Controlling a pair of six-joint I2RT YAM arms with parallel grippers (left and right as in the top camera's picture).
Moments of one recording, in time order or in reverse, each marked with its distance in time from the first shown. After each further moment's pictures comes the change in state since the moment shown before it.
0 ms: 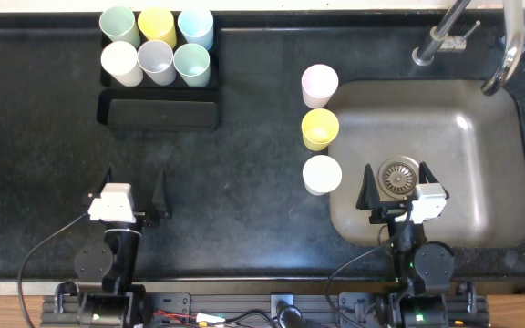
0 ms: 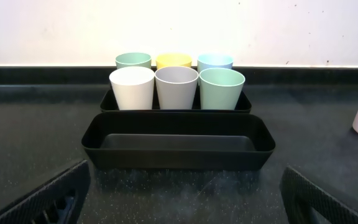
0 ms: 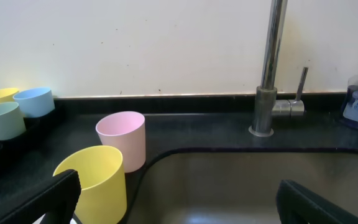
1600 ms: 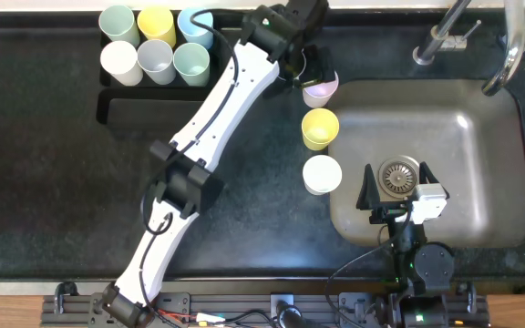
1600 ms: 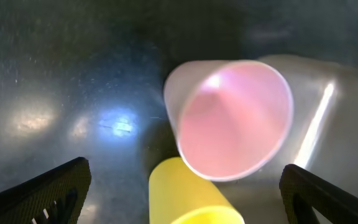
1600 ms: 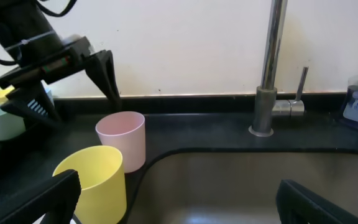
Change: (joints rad) left arm -0.573 2.527 2.708 -1.323 0.107 -0.805; right arm 0.000 -0.004 0.000 0.000 0.000 0.000
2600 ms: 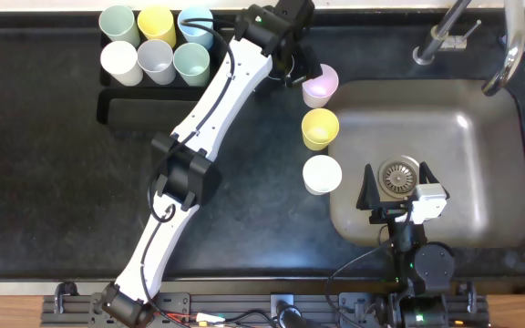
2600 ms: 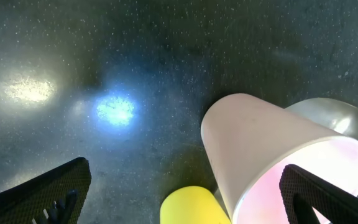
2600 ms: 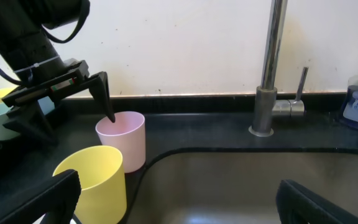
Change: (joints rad) left arm 0.043 0.076 0.024 -0.024 -0.001 -0.116; right arm 0.000 0.000 0.000 0.001 0.000 0.000
